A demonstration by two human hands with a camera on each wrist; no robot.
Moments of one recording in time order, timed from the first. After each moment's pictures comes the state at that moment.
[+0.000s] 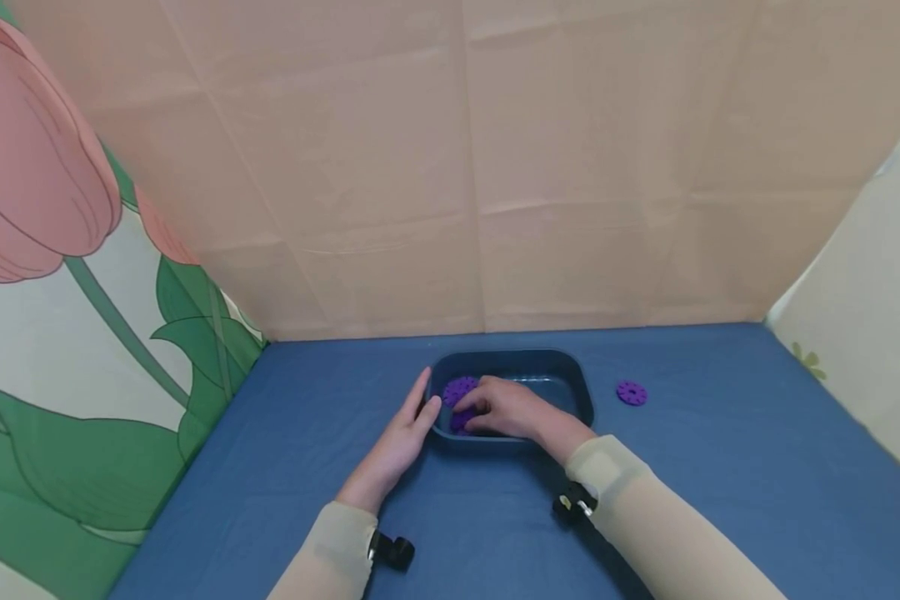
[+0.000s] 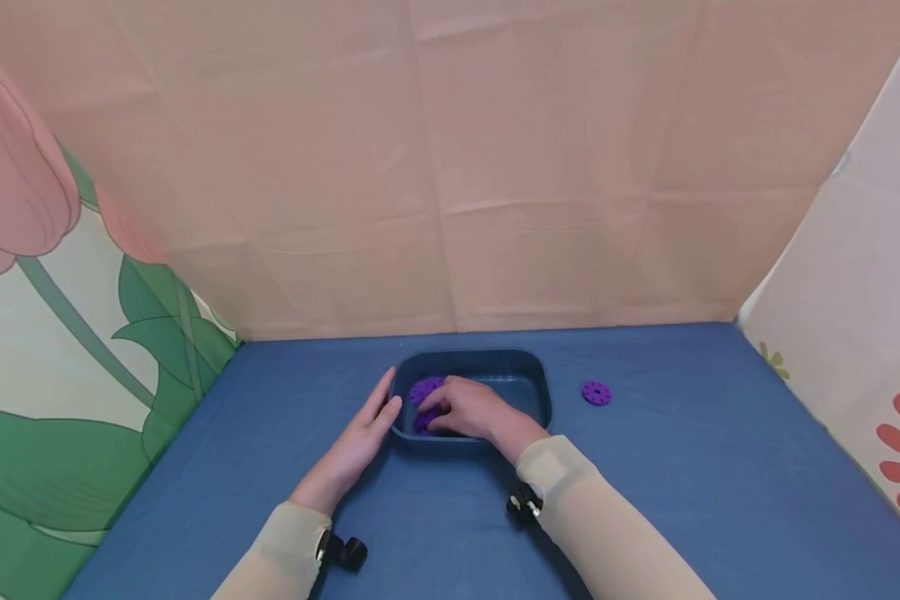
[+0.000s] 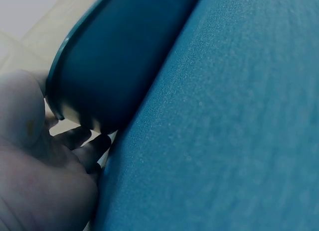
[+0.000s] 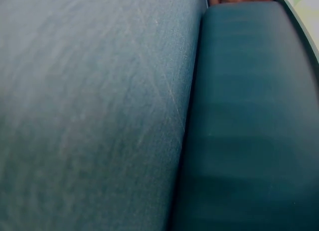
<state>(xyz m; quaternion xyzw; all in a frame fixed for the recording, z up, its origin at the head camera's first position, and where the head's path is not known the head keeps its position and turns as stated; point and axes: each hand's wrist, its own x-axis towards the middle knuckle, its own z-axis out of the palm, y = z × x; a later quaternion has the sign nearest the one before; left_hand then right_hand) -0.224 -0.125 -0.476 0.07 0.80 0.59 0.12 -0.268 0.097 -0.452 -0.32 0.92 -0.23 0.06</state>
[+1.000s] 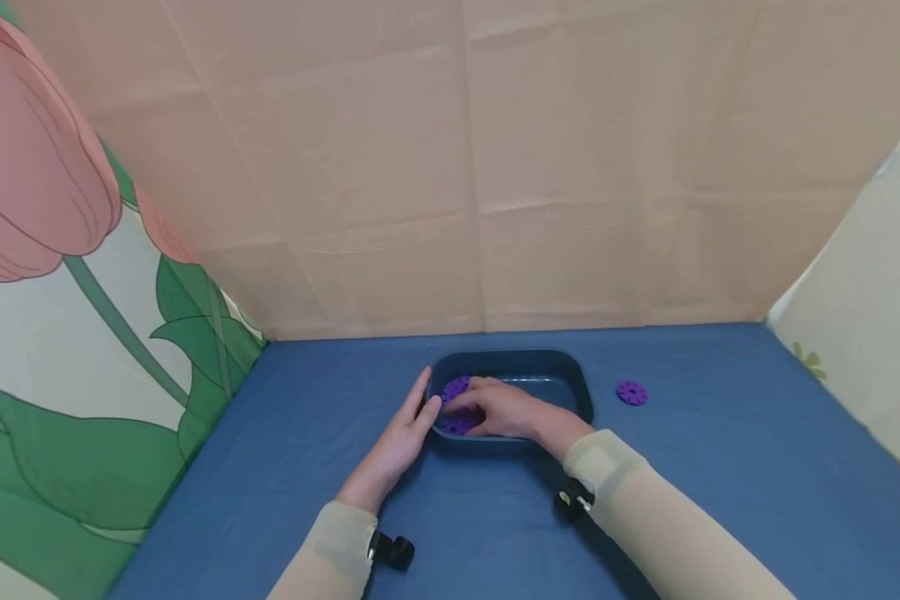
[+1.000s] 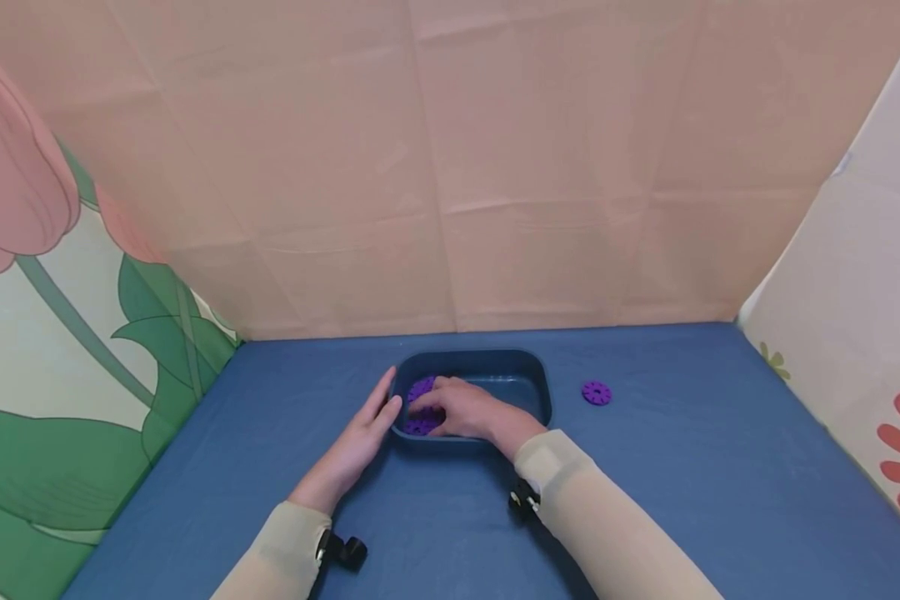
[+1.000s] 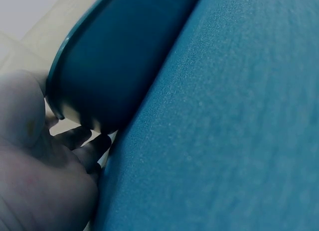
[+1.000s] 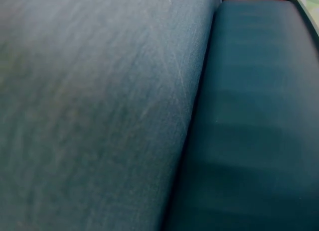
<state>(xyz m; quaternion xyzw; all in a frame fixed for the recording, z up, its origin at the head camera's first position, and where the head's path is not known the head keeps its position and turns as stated) -0.225 -0.124 -0.478 0.08 0.79 0.59 0.12 -0.270 0.094 -0.456 -0.38 0.90 -0.20 0.06</state>
